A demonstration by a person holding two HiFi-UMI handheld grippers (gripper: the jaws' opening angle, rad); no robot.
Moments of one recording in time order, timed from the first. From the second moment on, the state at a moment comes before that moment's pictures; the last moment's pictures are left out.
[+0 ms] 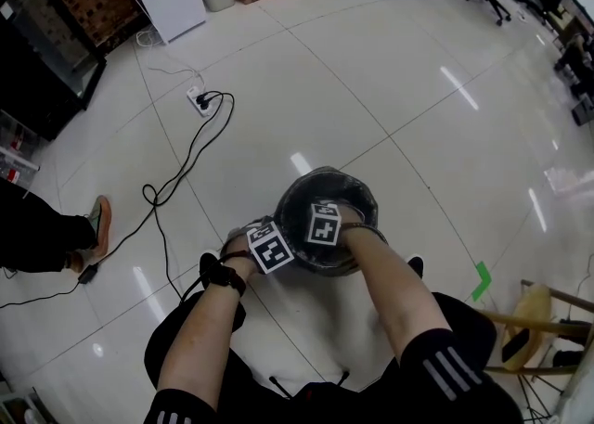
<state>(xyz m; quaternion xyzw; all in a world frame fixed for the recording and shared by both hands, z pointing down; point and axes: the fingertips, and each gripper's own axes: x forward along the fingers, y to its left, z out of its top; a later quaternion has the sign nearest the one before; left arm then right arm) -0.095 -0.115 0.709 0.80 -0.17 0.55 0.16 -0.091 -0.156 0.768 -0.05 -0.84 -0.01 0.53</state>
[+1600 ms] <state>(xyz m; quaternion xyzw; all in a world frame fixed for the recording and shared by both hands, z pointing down) -0.112 -0.076 0.687 0.81 -0.16 0.54 0.15 -0.114 -0.106 0.654 0.05 -0.88 -0.01 0.47</state>
